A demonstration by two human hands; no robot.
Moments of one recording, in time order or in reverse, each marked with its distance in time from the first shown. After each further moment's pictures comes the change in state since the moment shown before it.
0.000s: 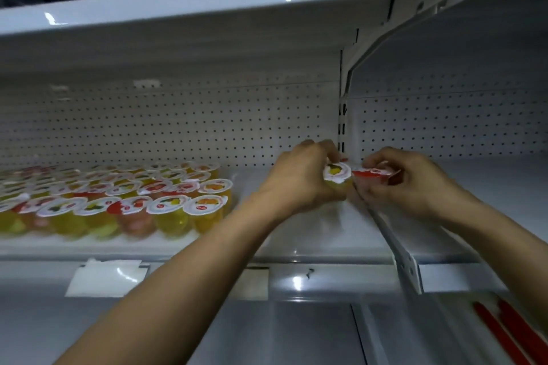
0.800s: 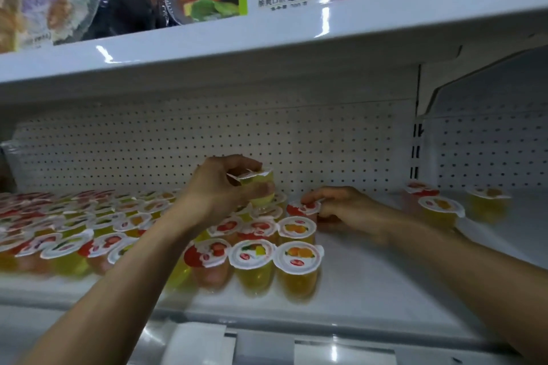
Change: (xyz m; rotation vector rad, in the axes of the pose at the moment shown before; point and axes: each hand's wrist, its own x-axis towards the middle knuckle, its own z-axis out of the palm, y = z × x) left_hand -0.042 -0.200 -0.102 -0.379 0.191 -0.346; right_hand 0.111 -0.100 0.163 0.593 -0.438 0.231
